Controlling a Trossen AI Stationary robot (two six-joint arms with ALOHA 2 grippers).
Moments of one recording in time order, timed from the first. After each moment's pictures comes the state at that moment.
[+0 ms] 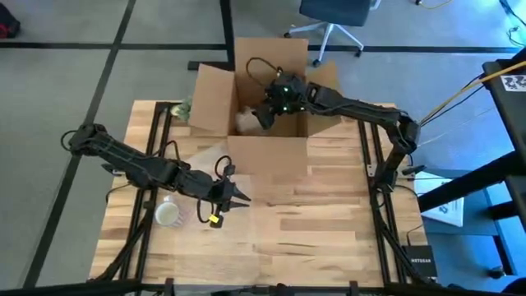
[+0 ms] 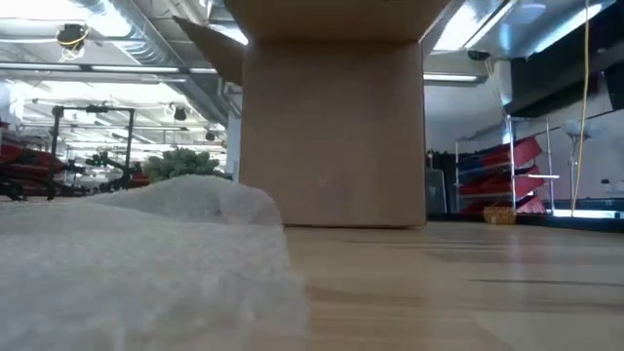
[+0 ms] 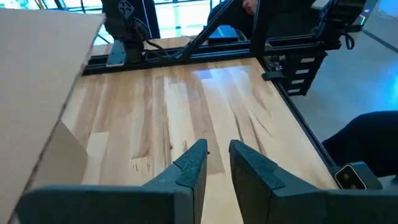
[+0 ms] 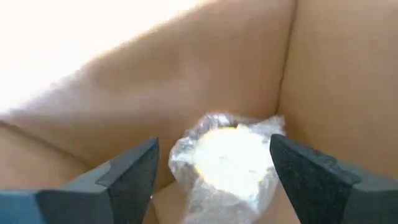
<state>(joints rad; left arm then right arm) -0.36 1.31 1.02 -0.13 -0.23 -0.04 -0.41 1.75 1.62 -0.43 -0.14 0.22</state>
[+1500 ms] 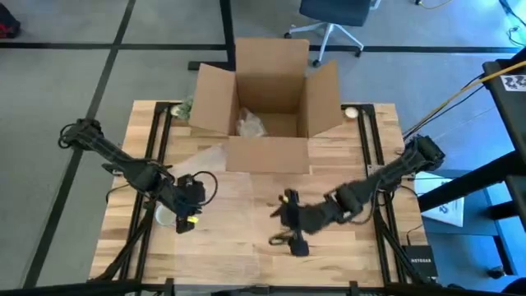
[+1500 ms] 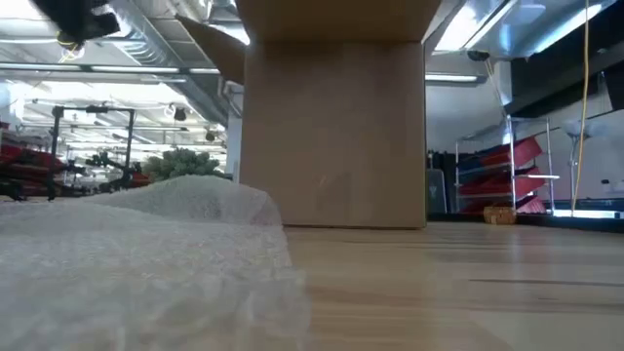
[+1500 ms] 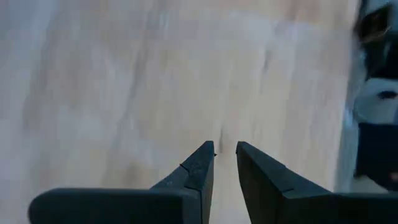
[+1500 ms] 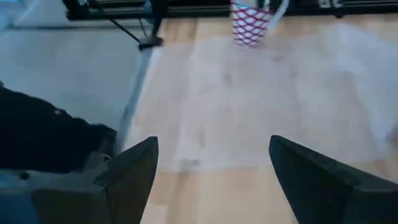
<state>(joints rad) -0.57 1.18 1.02 -1.00 -0.11 -0.83 0.55 1.62 1.23 -0.25 0.27 0.37</state>
